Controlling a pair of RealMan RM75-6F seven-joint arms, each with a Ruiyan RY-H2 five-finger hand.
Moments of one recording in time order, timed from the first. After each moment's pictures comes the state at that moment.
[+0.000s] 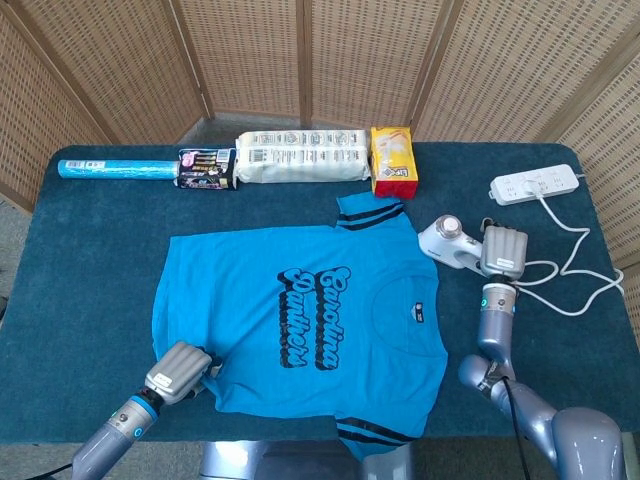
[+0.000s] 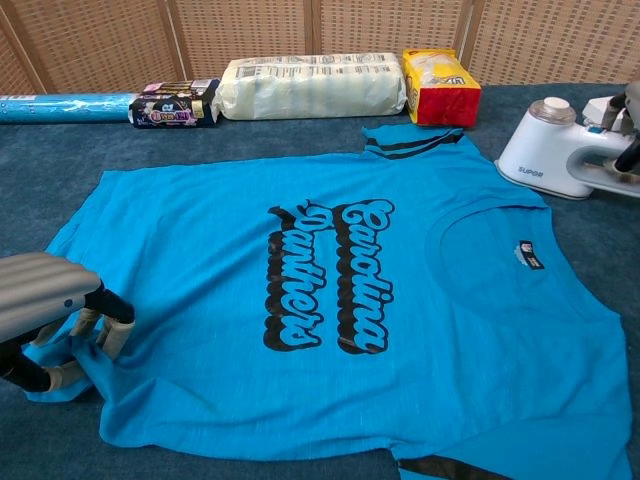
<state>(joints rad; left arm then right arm) -0.43 -1.39 0.12 -1.75 1.42 1.00 0.45 0.70 -1.86 0.38 -0.67 -0.87 1.03 -0.49</state>
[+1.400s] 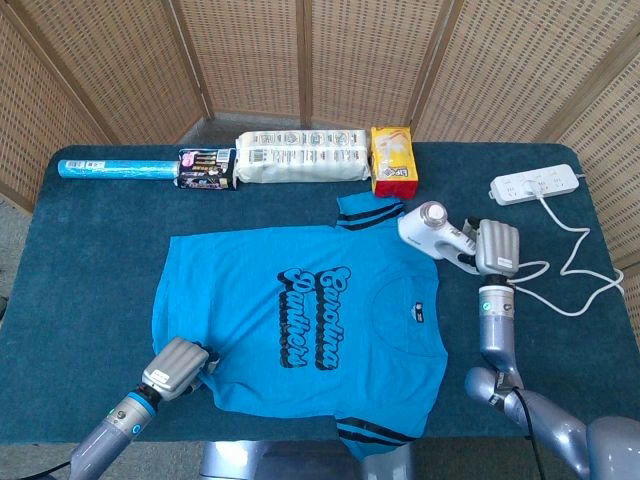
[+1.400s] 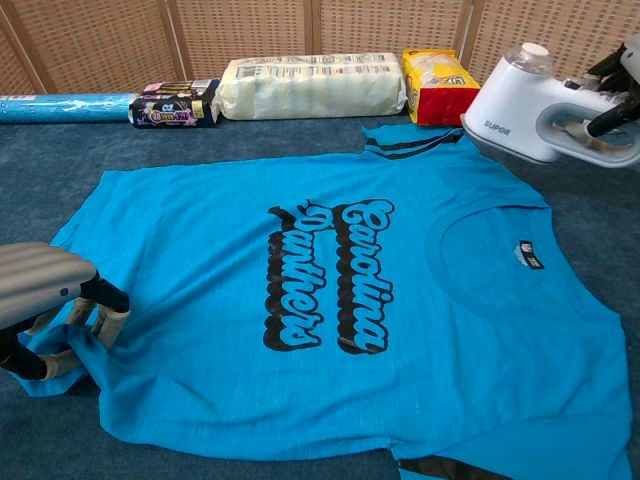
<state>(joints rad) -0.44 -1.38 0.11 -1.76 1.40 1.01 0.47 0.61 -1.73 0.39 -0.99 -1.06 1.14 -0.14</state>
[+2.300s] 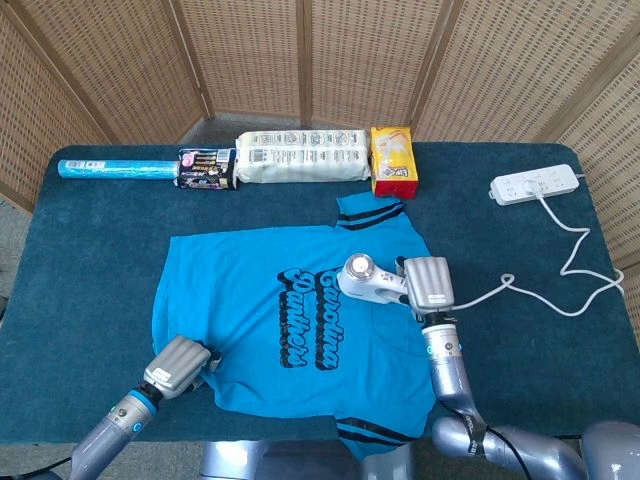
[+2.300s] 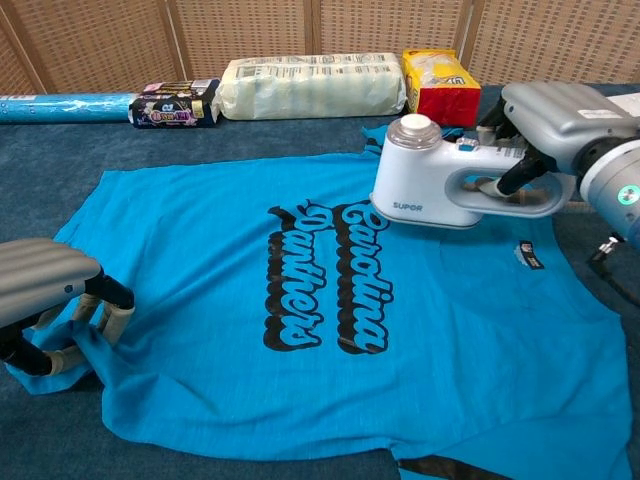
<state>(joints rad) -0.45 -1.38 0.11 -1.74 1.42 1.02 0.44 0.60 -1.76 0.27 -1.39 -1.09 1.29 -0.61</state>
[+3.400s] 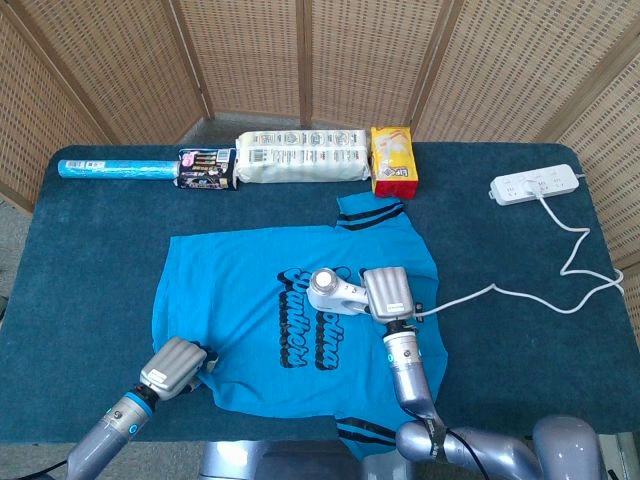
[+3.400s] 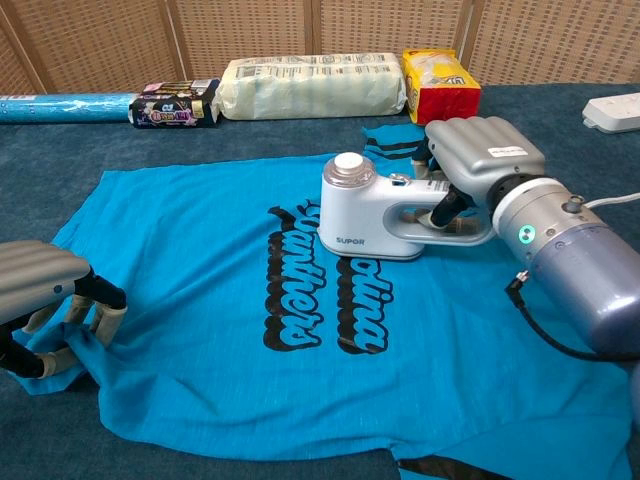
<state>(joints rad) -0.43 -1.38 0.12 -1.73 1.44 1.03 0.40 0.66 -1.95 0.28 -1.30 -1.07 1.28 -0.73</state>
